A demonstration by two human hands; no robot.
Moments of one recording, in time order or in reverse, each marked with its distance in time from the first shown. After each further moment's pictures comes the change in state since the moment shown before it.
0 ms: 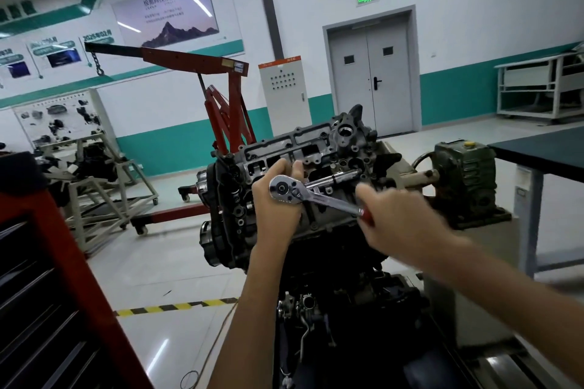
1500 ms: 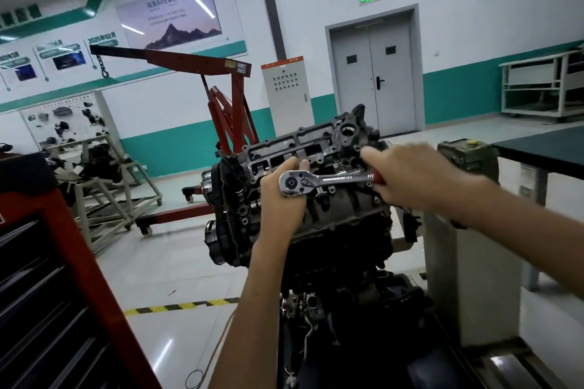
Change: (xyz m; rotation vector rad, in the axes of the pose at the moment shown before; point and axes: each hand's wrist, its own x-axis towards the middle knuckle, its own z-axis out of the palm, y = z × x) left_hand 0.003 0.003 -0.004 0.101 -0.085 0.055; right_hand 0.040 0.026 -0.039 -0.195 -0.025 -0.153
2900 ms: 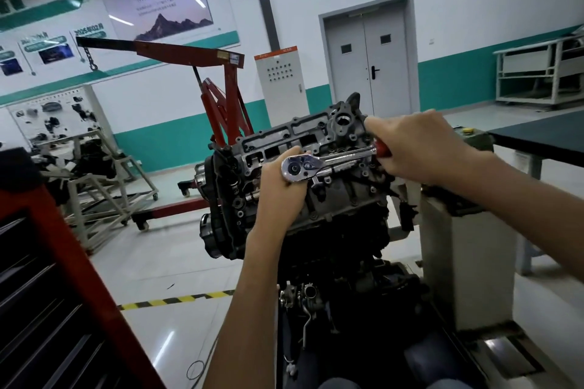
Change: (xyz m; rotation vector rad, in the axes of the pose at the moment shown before) left_hand 0.001 0.004 -0.001 -0.003 -0.102 0.039; right_hand 0.002 0.014 -0.008 -0.037 0.132 0.019
